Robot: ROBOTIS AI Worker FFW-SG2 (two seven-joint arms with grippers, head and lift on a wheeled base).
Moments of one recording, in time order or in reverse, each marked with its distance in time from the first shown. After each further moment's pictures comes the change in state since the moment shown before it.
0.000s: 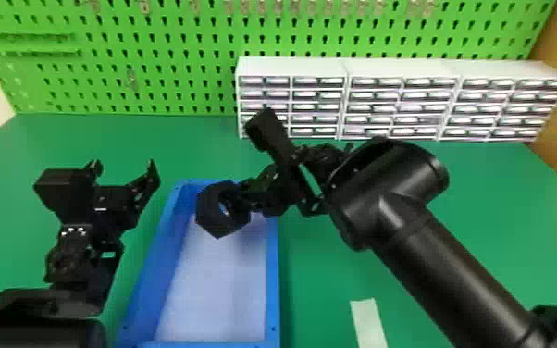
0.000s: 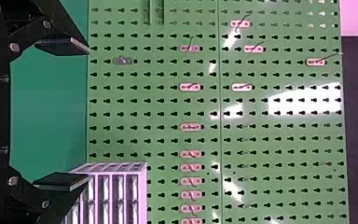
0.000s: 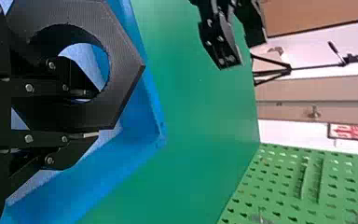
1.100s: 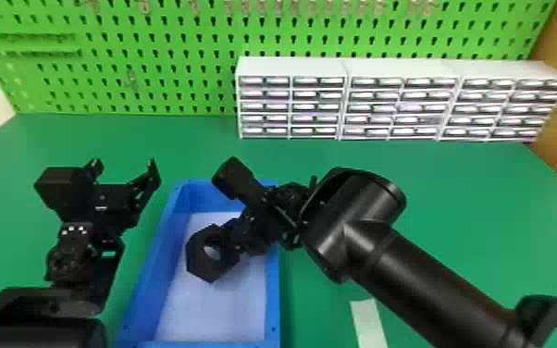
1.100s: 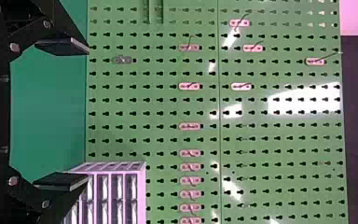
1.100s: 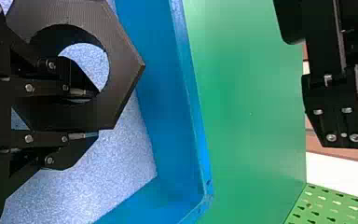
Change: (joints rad) left arm -0.003 0.000 -0.001 0.000 0.000 0.001 0.000; right arm -0.050 -0.017 0.234 0.120 -0.075 -0.055 -0.083
